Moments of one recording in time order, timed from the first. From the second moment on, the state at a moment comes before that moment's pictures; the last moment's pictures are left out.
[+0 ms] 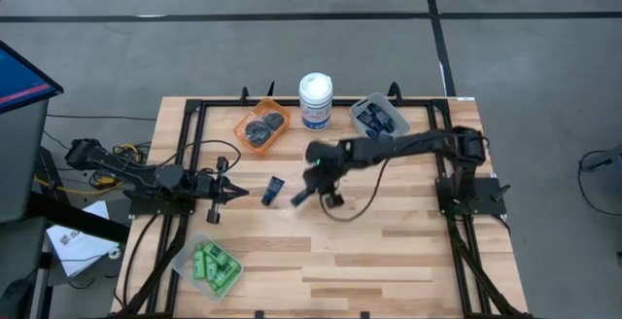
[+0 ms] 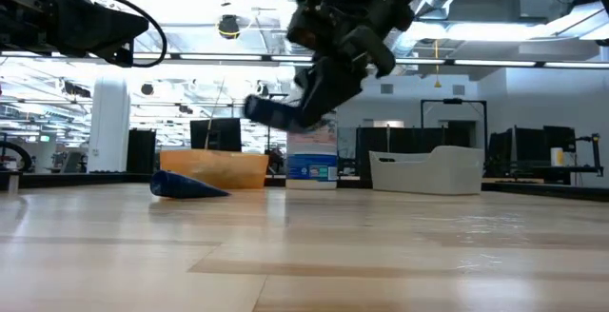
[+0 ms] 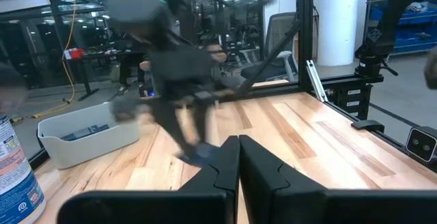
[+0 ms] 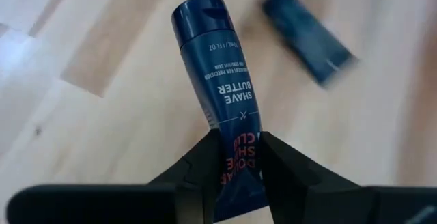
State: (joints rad) left arm -0.30 0.32 0.01 0.35 -0.24 0.11; right arm -0.05 1.91 1.36 -0.43 -0.25 -0.42
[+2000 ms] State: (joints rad) left arm -0.30 0.32 0.01 0.37 -0.24 0.11; right arm -0.77 1.26 0.69 -0.33 0.23 0.02
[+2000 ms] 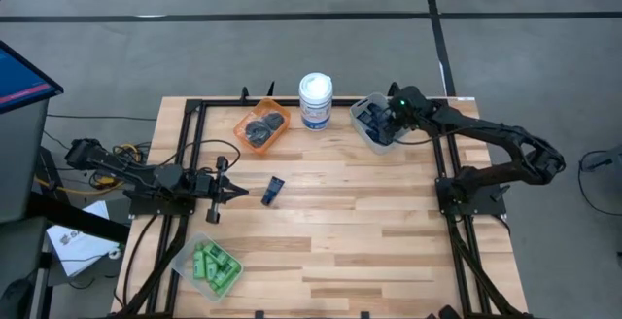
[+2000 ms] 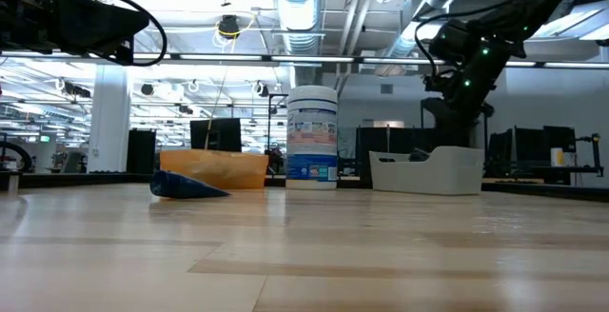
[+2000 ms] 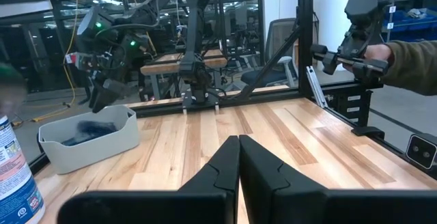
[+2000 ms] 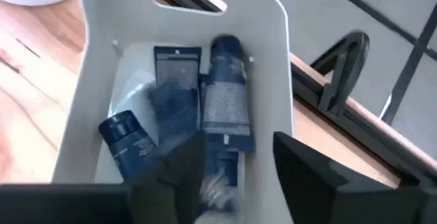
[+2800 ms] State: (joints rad) left arm -0.30 0.32 0.01 0.37 -0.24 0.11; right arm -0.23 1.36 0.82 0.14 0.09 -0.22
